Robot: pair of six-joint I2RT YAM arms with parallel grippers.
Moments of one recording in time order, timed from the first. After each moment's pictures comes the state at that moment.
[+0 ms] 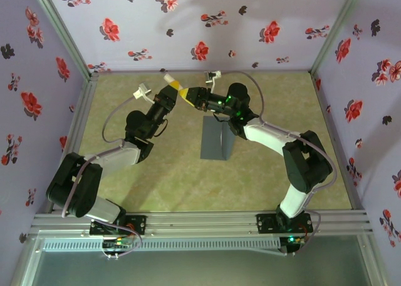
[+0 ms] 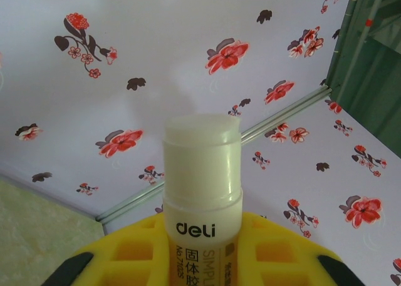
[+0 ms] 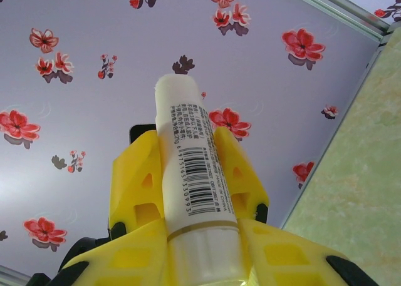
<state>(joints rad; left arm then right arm) -0.54 1.47 0.72 1.12 0.07 -1.18 0.60 1.72 1.14 0.73 -0.74 1.17</state>
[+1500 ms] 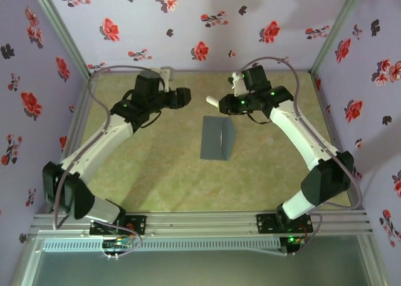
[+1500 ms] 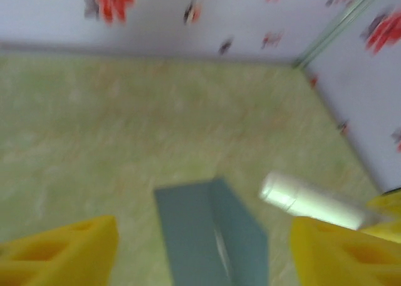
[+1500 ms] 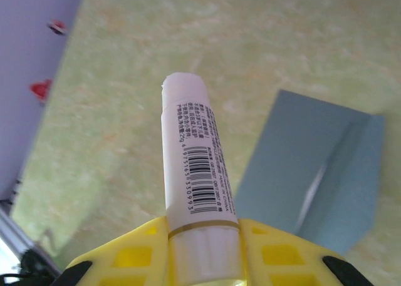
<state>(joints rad) -0.54 1.48 1.37 -0.43 0.12 -0.40 0.44 1.56 1.53 -0.86 -0.37 0.30</state>
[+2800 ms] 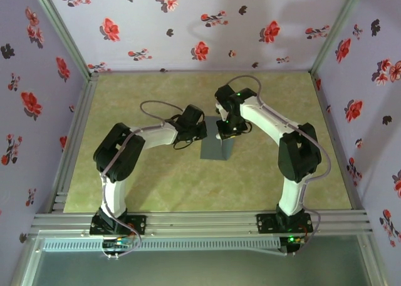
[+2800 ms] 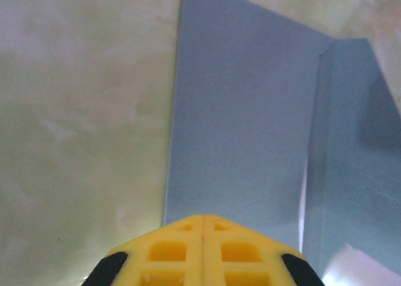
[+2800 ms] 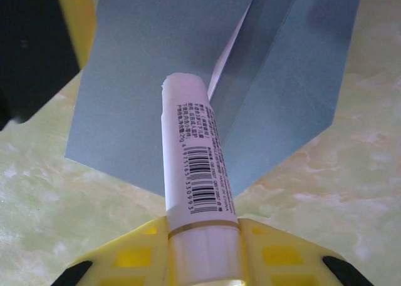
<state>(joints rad) -0.73 1.96 1.21 -0.14 0.04 -0.84 0.57 1.86 1.57 -1.16 -0.09 0.21</state>
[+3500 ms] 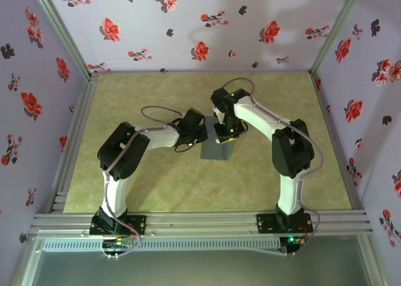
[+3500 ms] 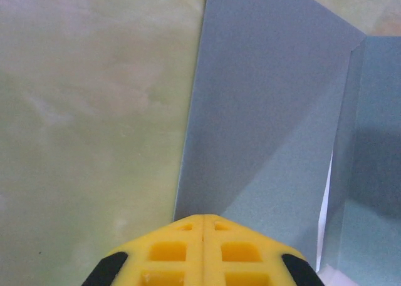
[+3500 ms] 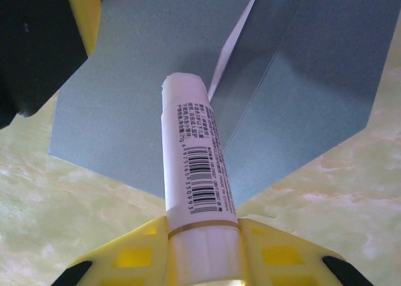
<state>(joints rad) -0.74 2.00 1.19 -0.08 0.04 -0.91 0.58 1.95 1.61 -1.21 -0.08 0.21</state>
